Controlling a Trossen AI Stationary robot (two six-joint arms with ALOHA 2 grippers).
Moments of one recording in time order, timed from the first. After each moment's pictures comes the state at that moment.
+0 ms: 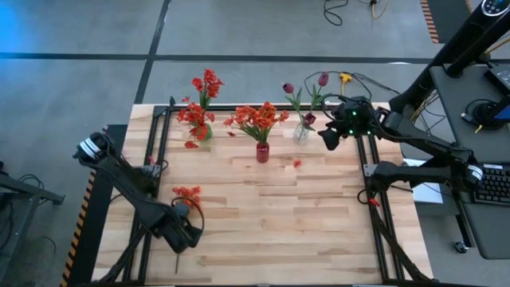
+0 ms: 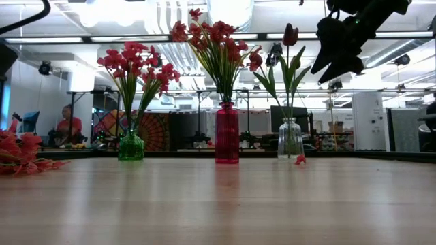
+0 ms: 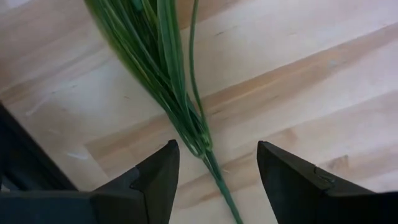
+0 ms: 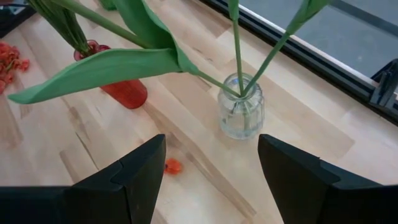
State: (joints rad) left arm -0.82 1.46 0.84 -0.83 0.07 -2.03; right arm -0.61 0.92 0.87 -0.71 -0.09 0.22
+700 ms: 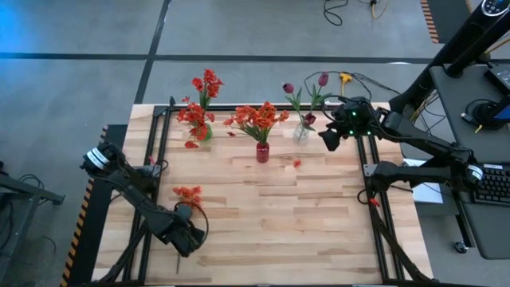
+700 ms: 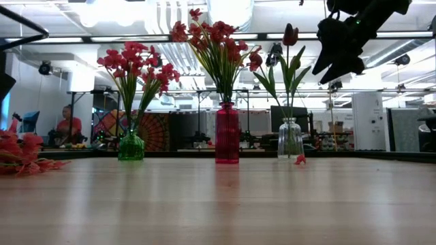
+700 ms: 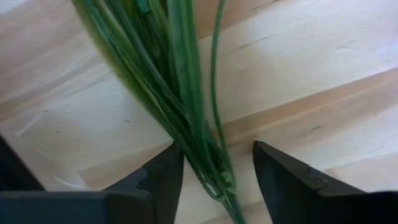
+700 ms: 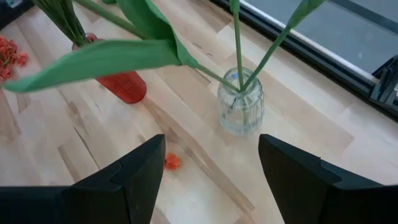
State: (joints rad) left arm -0.82 1.61 0.84 -0.79 0.07 -2.03; right arm -0.61 0.92 0.87 -0.72 -0.09 0.22
